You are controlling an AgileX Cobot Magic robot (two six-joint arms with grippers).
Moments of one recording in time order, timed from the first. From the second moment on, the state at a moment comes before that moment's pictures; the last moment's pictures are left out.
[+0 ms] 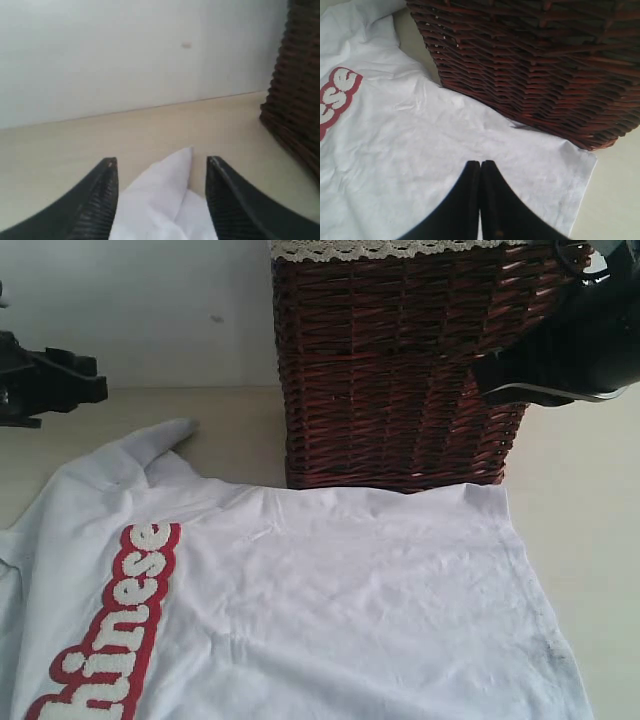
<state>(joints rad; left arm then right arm) -0.16 1.60 -0.79 0.11 -0.34 -0.07 0.28 1.30 -1.00 0.39 0.67 -0.38</state>
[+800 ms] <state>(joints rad) -0.18 2.04 -1.24 0.10 0.25 -0.09 0.28 1.30 -1.00 0.40 0.69 -0.38</state>
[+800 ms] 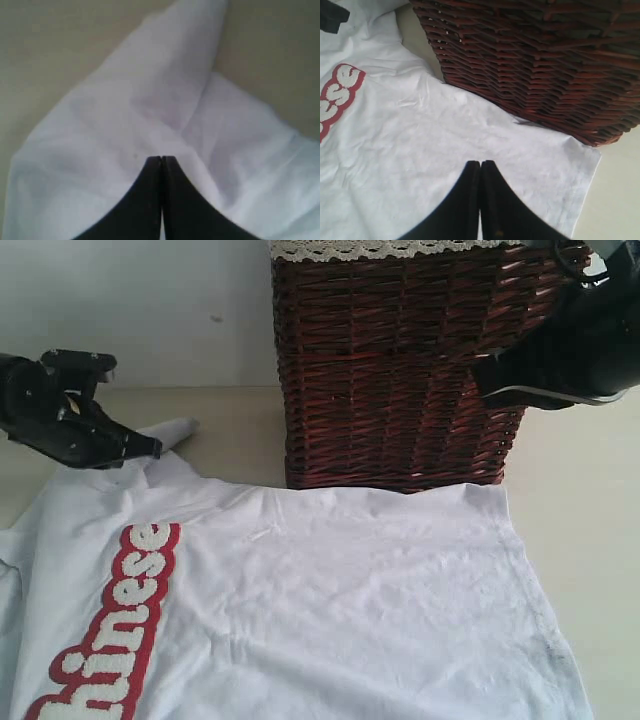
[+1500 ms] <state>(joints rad) -0.03 2.41 -1.76 0.13 0.37 -0.14 0.28 1.33 -1.00 0.42 0.74 -0.38</state>
